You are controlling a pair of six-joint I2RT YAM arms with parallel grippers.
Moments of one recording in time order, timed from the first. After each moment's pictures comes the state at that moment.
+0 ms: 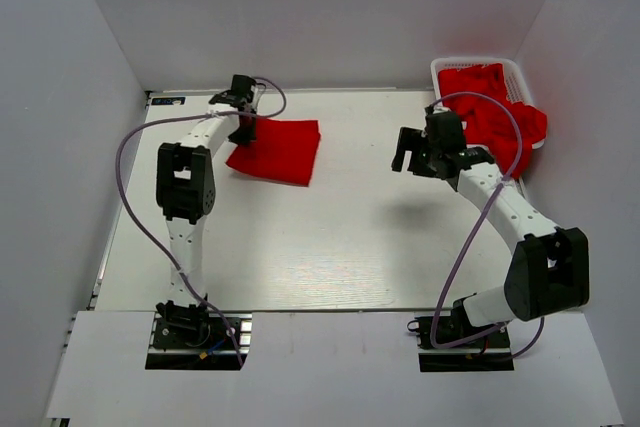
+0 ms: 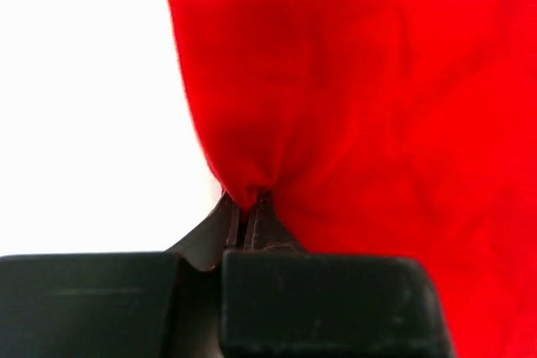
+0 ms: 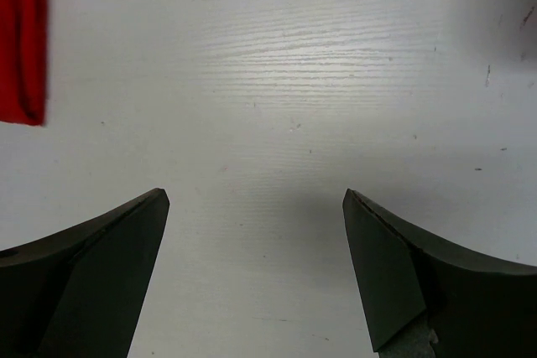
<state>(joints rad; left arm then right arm) -0.21 2.26 1.90 -0.71 -0.19 -0.08 0.30 1.42 1.08 -0.45 0.02 0.35</state>
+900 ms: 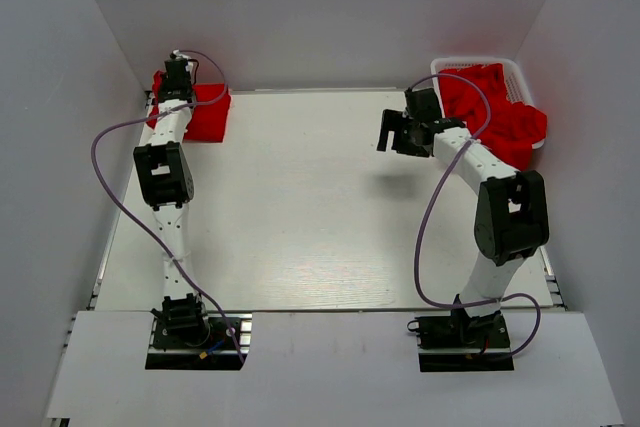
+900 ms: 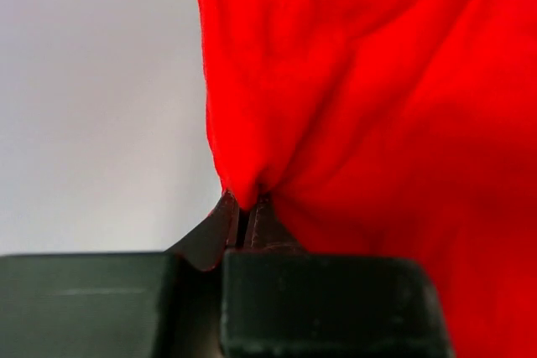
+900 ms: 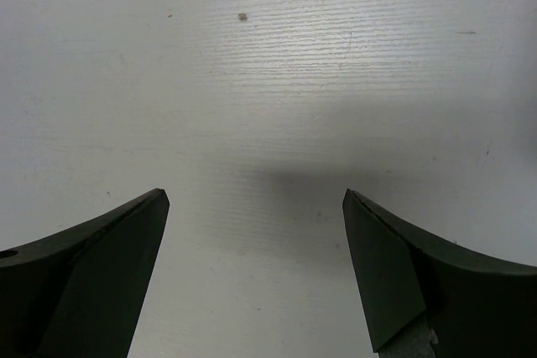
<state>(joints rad) 0.11 2.58 2.33 -0.32 -0.55 0.40 0.29 1.79 1.39 -0.45 -0.02 0.33</state>
